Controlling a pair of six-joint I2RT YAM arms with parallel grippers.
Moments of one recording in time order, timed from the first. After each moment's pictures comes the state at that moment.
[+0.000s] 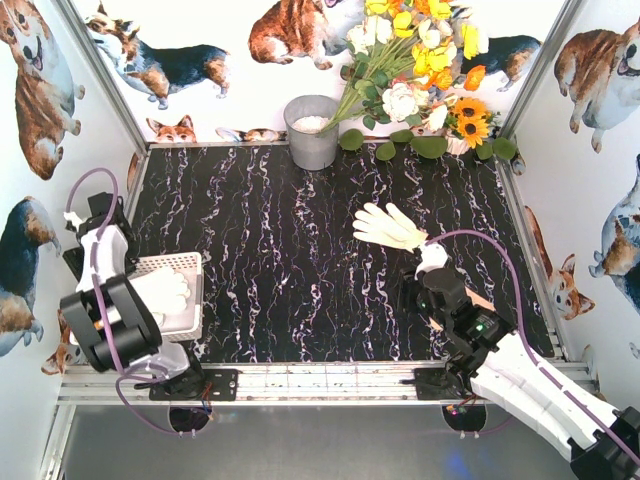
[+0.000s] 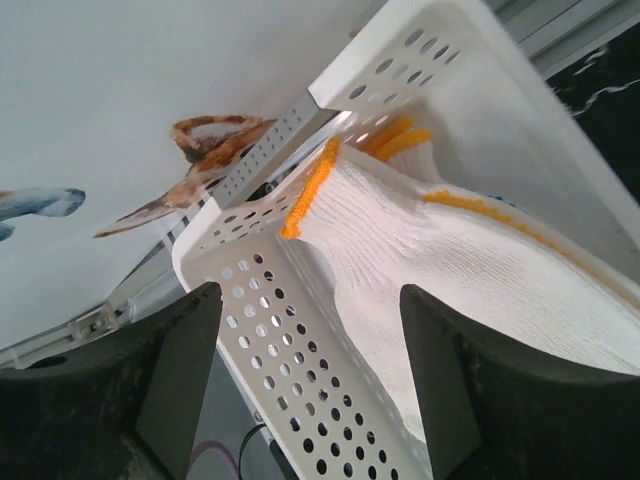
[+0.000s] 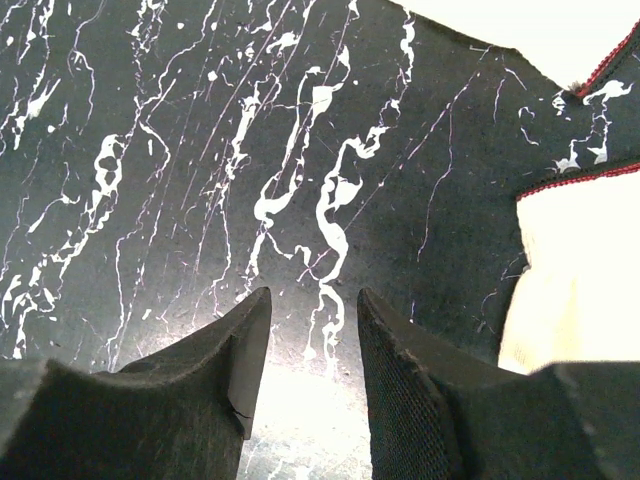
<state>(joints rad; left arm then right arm) 0.50 1.49 1.06 -0.84 -0.70 -0.27 0.64 0.56 0.37 -0.37 0.17 0.39</state>
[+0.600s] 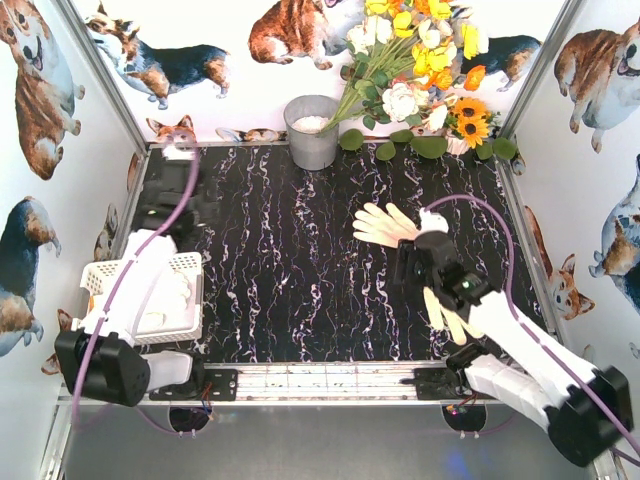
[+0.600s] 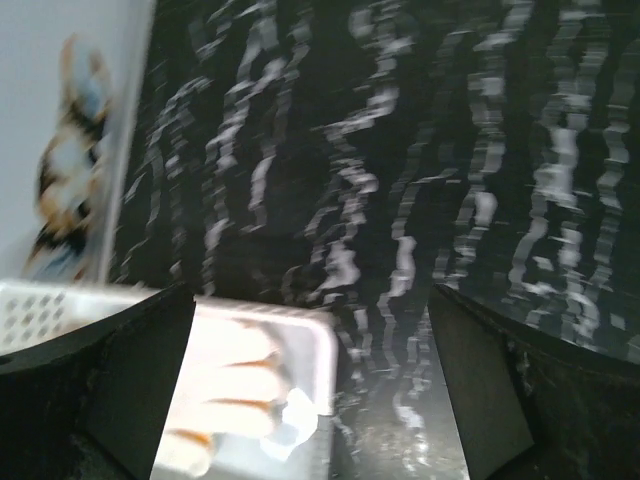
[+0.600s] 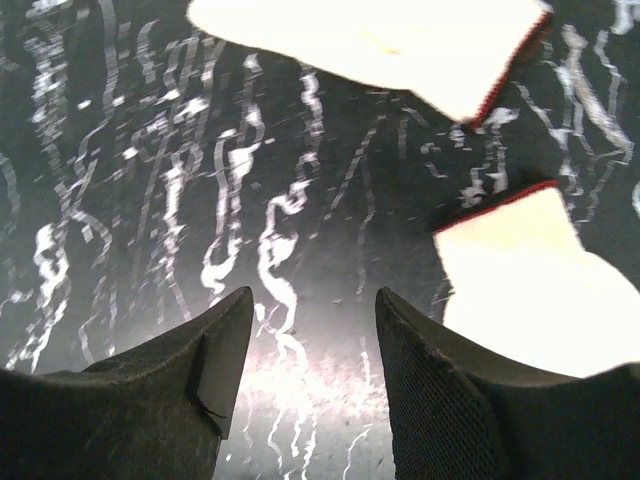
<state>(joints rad) -0.11 1.25 1.15 -0.65 -0.42 -0.15 0.52 0.87 0.61 -0.45 0.20 0.41</state>
